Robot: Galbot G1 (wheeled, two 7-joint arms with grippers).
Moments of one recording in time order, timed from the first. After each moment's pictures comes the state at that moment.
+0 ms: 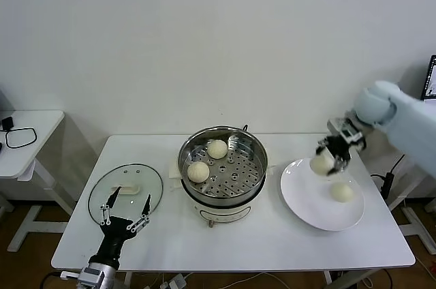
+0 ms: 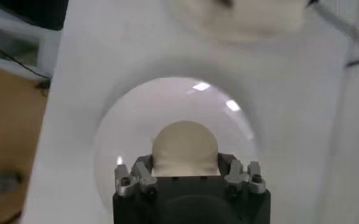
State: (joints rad) left arm 1.63 -1.50 -0.71 -2.02 0.09 -0.21 0.23; right arm 0.40 0.64 -0.92 1.34 -0.04 -0.01 -1.37
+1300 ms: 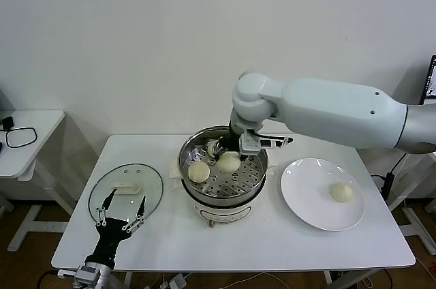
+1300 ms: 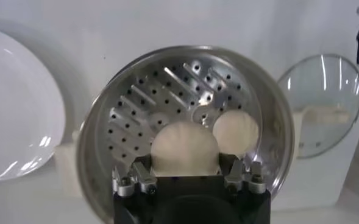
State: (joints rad) left arm 1.61 -1.49 -0.74 -1.96 0.07 -0.22 0.24; right arm 0.63 1.09 -1.27 1.54 -0.25 0.55 -1.08
